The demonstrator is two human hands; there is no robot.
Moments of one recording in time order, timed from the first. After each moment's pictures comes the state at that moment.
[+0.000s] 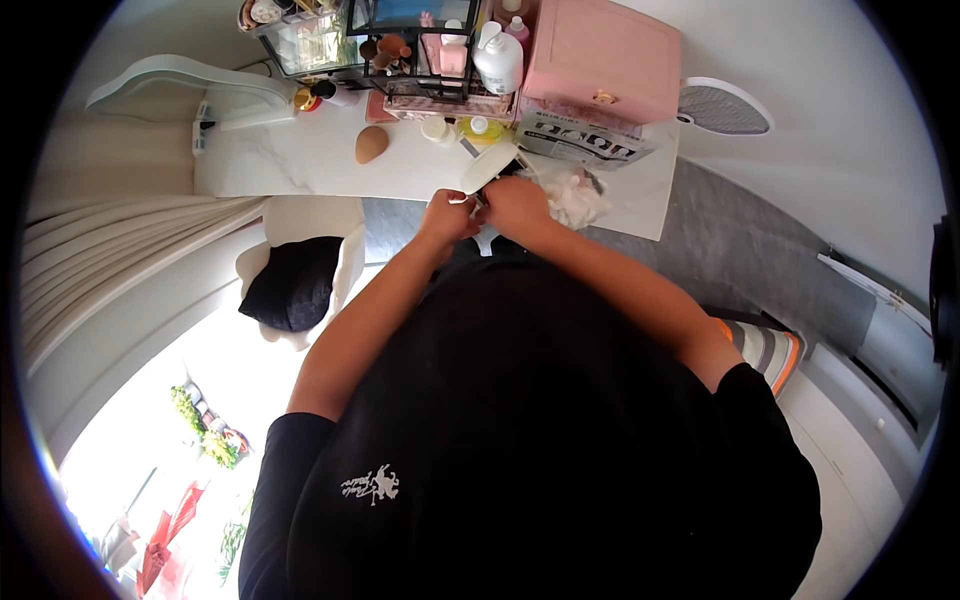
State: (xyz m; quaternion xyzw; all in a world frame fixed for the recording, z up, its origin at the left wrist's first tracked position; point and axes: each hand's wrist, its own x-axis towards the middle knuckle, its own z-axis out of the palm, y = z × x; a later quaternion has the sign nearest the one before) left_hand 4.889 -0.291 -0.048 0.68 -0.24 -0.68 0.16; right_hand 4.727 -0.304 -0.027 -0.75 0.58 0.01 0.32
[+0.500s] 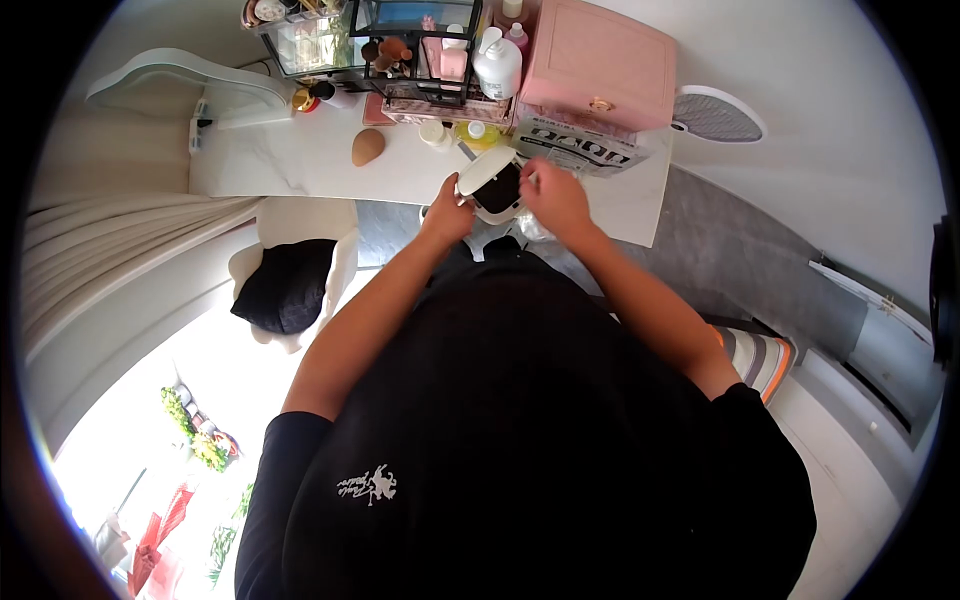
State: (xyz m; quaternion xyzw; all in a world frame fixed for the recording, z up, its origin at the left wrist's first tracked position) left_hand 4.882 -0.298 -0.045 0.67 -0.34 -0.64 0.15; right_hand 4.669 -0.310 -0.011 -0.67 0.63 -0.16 0.36
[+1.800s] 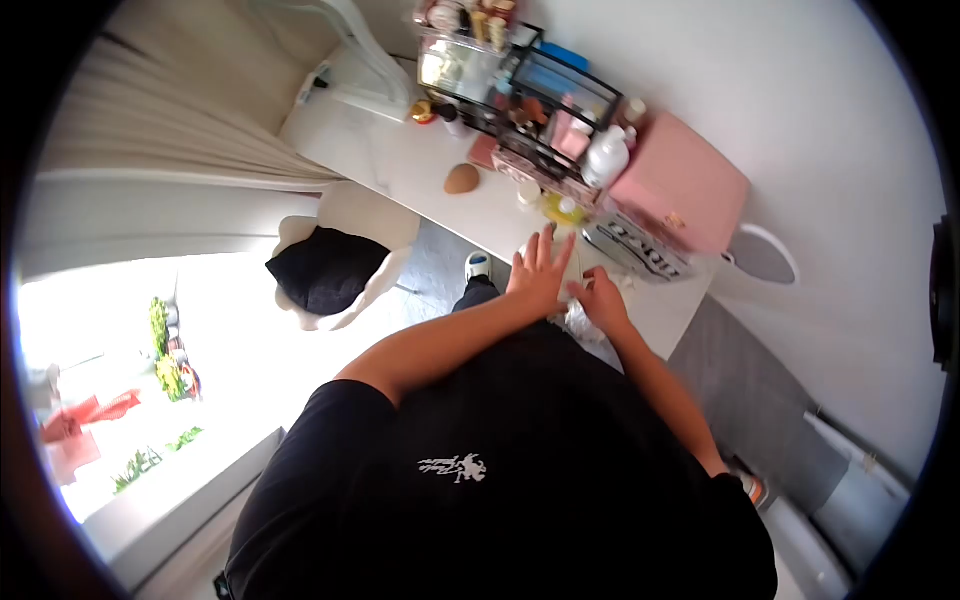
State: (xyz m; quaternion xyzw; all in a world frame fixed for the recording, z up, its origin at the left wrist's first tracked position) left_hand 4.848 -0.279 0.005 0.62 -0.74 -0.25 0.00; right_hand 4.657 -0.286 -0.057 -0.67 0.59 -0.08 0.44
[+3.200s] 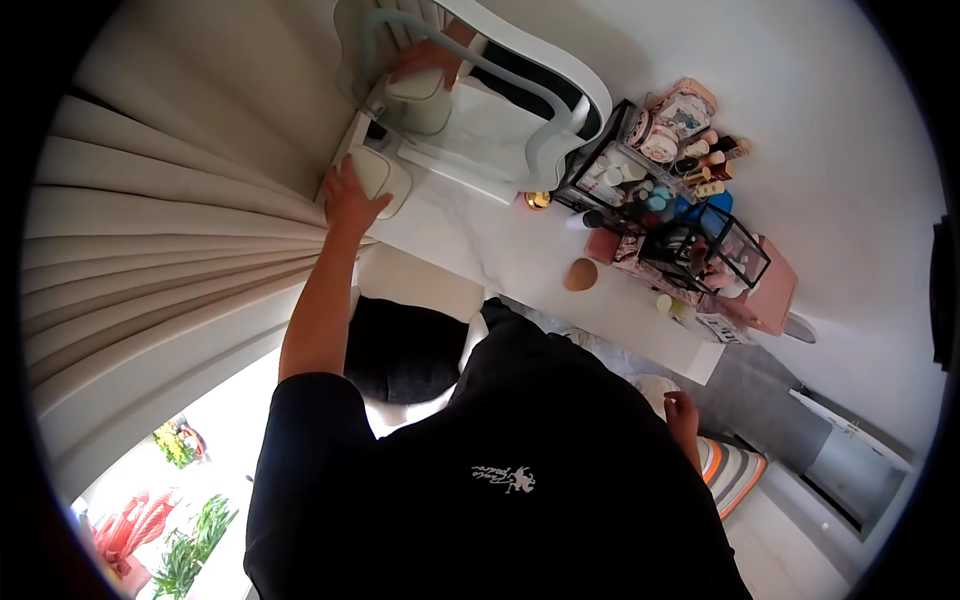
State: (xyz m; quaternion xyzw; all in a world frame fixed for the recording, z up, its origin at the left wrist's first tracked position) left_hand 5.518 -0.500 -0.045 0.82 -0.55 -0.13 0.09; right_hand 4.804 -0.217 0.044 -0.53 0.78 -0.09 0.33
